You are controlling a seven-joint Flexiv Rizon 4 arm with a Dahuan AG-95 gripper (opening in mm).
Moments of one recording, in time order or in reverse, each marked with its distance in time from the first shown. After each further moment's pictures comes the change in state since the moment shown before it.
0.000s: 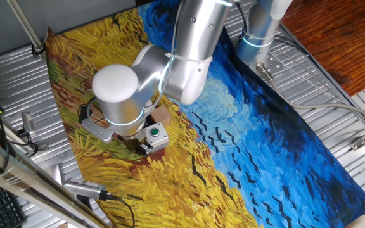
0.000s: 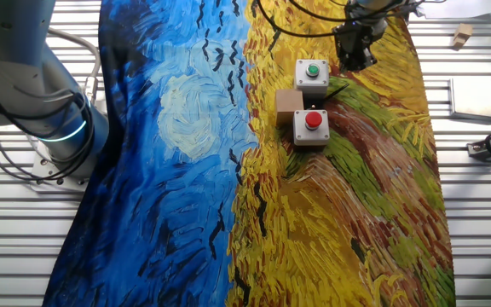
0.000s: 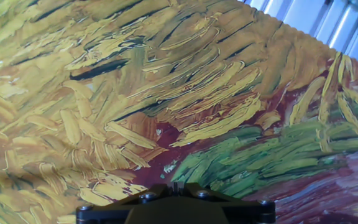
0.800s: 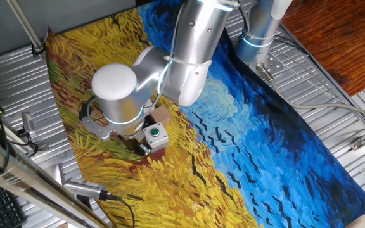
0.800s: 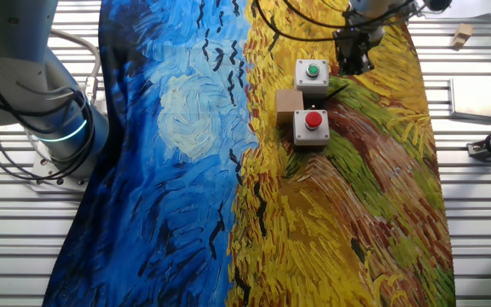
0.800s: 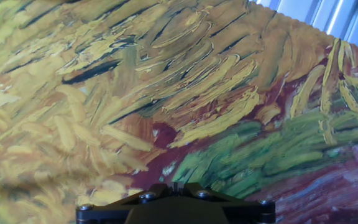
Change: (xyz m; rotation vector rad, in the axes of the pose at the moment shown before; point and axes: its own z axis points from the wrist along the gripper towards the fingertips) arm 0.000 -0.004 0.019 -0.031 -0.017 0.031
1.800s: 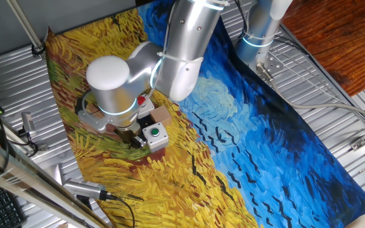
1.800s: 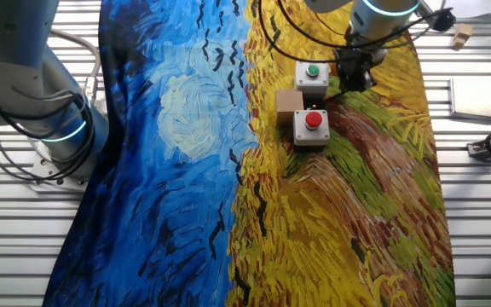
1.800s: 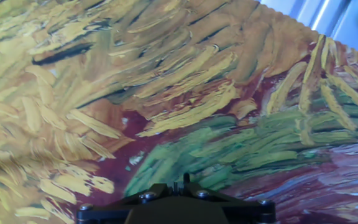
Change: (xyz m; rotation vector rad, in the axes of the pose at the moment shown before) arm 0.013 -0.038 0.000 0.002 0.004 -0.076
